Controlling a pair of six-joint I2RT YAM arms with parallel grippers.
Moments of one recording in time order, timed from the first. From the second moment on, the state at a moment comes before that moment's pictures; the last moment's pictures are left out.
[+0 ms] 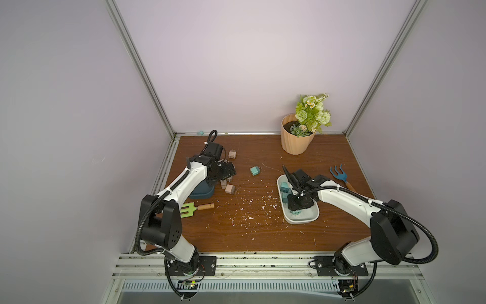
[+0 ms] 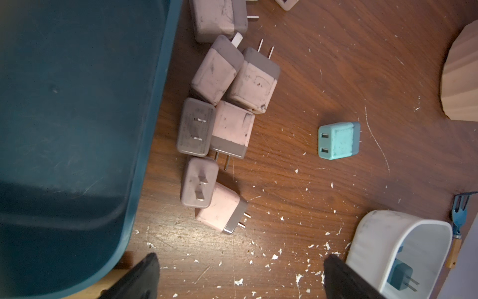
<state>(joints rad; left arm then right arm) -0.27 1.58 1.25 -0.80 0.16 -0.68 0.62 1.49 0.96 -0.84 -0.07 0.38</state>
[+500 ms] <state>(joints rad) -0.27 1.58 1.25 -0.80 0.16 -0.68 0.62 1.55 0.97 -0.73 -0.08 0.35</state>
